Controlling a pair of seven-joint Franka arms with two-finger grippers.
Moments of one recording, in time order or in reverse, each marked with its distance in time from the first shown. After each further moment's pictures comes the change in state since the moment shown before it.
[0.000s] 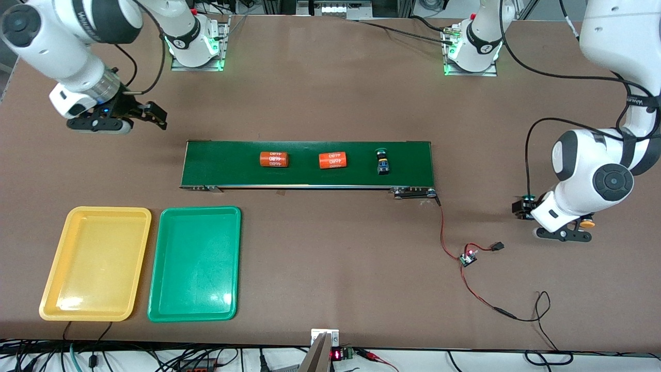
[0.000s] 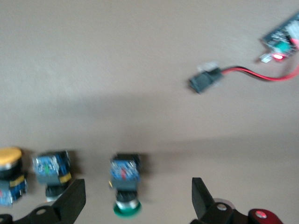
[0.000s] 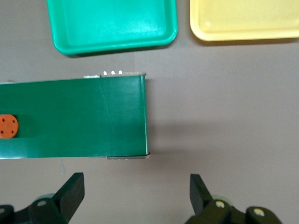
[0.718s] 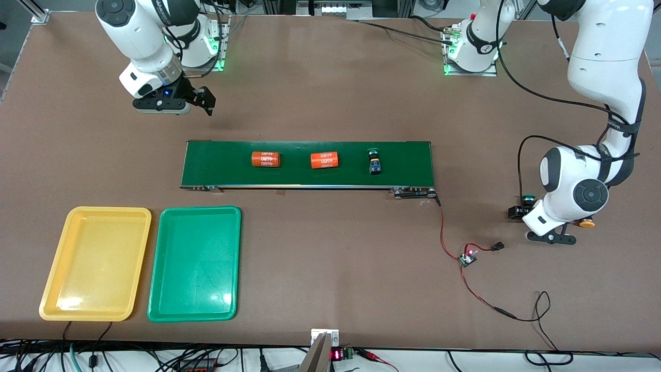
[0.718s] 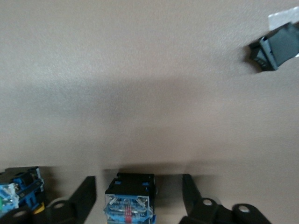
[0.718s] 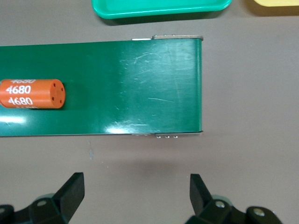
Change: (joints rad) left arm -0.001 0.137 0.043 -0.013 0.000 0.096 0.013; right arm 0.046 -0.032 0.213 -0.095 0.053 0.081 0.200
